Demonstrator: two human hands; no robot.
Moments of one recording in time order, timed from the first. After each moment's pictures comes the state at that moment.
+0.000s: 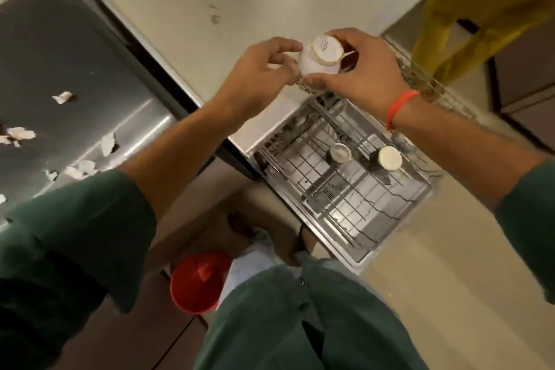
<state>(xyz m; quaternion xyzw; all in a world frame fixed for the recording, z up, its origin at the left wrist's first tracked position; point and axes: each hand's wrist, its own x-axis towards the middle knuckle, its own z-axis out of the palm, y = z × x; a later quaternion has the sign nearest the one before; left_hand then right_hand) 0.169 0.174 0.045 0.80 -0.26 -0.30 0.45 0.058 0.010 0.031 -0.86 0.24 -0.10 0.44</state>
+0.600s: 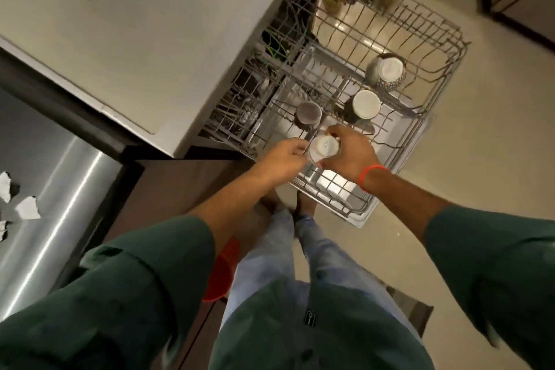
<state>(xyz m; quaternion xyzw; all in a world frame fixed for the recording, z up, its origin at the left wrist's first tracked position) 0.032 0.138 -0.110 0.75 -0.20 -0.60 0.20 -0.103 0.025 -0.170 -0.79 0.43 0.13 0.41</state>
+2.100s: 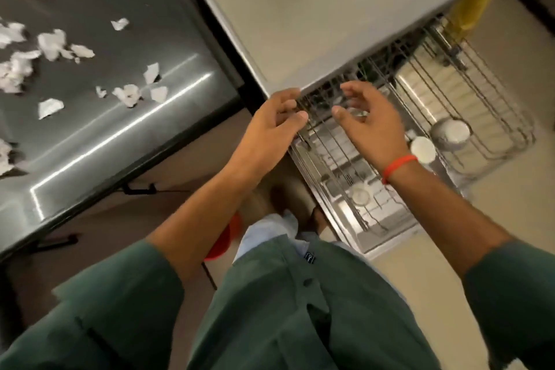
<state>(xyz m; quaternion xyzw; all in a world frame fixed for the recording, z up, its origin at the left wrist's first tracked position) 0.043 0.266 0.014 0.79 -0.07 -0.31 0.53 -0.024 0.086 -0.028 -0.81 0.23 -0.06 0.53</state>
